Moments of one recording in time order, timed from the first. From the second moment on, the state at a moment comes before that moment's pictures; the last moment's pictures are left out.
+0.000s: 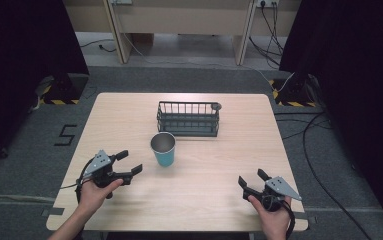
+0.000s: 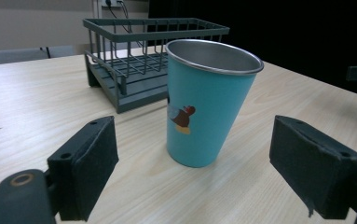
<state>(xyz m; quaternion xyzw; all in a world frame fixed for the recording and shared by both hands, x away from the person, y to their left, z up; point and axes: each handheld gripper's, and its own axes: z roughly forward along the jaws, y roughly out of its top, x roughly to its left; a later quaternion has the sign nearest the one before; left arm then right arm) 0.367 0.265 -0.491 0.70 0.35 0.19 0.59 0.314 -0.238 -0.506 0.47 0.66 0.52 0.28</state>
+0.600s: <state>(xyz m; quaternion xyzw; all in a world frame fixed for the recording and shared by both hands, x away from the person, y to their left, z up) 0.393 0.227 -0.504 0.72 0.33 0.18 0.58 0.316 -0.238 -0.508 0.47 0.66 0.52 0.28</state>
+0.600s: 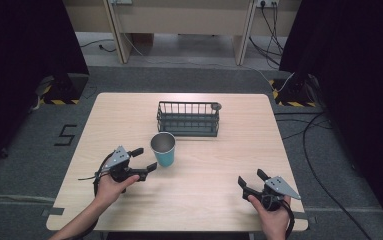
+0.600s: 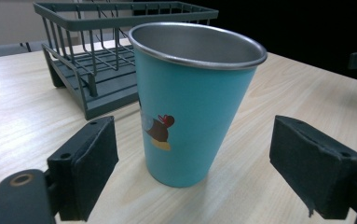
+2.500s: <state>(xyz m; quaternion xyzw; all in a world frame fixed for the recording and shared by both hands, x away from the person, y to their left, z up) 0.428 0.186 -0.502 0.73 0.31 0.18 0.59 0.318 -0.238 -0.511 0.47 0.66 0.52 0.27</state>
